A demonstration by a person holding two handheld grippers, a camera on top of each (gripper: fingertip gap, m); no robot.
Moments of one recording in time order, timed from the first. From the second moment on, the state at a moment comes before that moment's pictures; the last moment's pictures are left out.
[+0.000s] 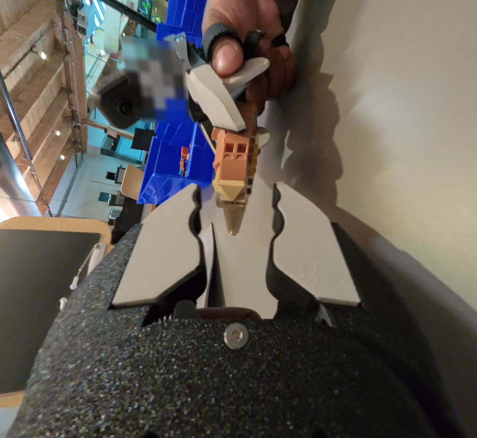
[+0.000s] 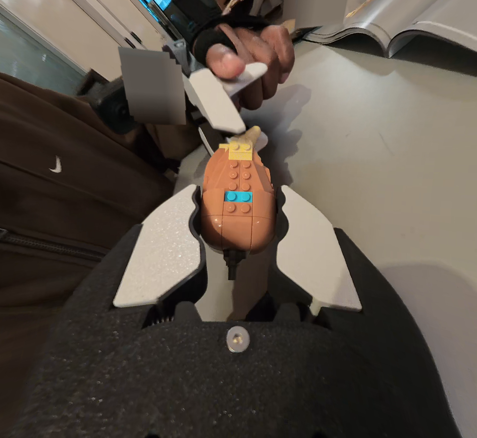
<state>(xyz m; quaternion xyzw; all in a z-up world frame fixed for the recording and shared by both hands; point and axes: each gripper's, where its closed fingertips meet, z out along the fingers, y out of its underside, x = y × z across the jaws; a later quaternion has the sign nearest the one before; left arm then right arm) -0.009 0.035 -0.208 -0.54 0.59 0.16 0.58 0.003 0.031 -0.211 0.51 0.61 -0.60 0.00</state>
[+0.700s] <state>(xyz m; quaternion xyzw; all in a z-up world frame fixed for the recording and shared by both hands) -0.038 0.030 -0.173 -0.66 0.30 -0.15 0.67 0.000 0.043 -0.252 0.45 0.78 -0.41 -0.15</state>
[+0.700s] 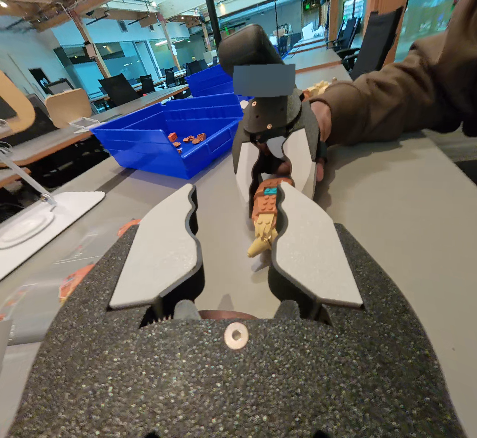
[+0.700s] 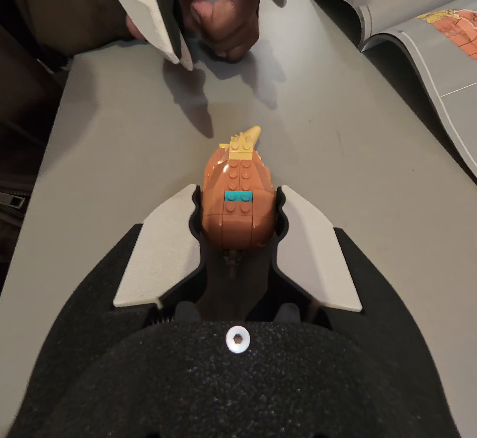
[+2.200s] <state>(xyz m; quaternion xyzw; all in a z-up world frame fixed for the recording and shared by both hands) -0.054 0.041 -0.171 -0.70 0.19 -0.24 0.65 -0.015 0.106 -0.215 0.52 0.66 -0.46 -0.29</state>
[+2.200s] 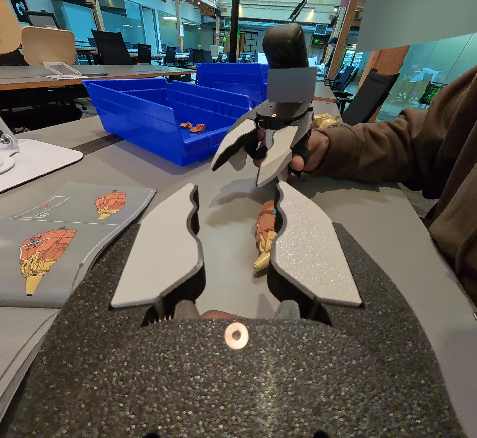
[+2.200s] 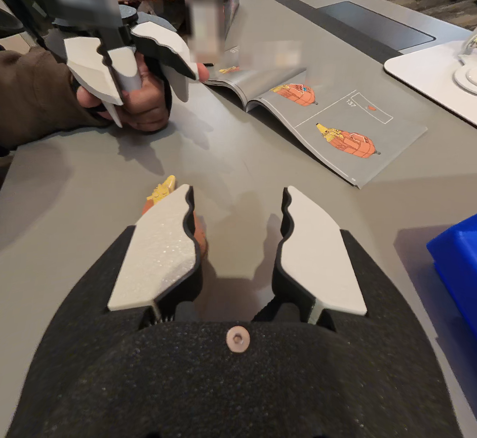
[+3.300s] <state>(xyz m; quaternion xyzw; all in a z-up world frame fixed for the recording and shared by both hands) -0.071 0.038 -0.173 -0.70 0.17 -0.26 0.64 -0.015 0.118 -0.210 0.54 0.62 -0.50 -0.30</state>
